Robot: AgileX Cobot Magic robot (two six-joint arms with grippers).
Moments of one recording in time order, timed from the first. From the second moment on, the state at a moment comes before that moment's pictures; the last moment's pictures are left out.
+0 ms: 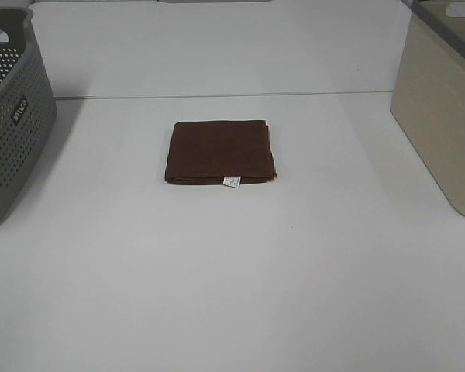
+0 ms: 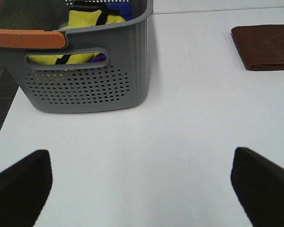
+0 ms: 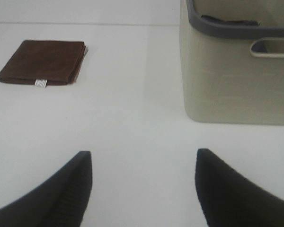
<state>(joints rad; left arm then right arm) 0.02 -0.01 -0.50 0.00 1.06 0.01 0.05 0.07 -0.54 0.06 0.97 -0.09</state>
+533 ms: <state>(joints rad) 0.02 -0.01 -0.50 0.00 1.06 0.01 0.05 0.75 -0.84 0.09 0.75 -0.09</state>
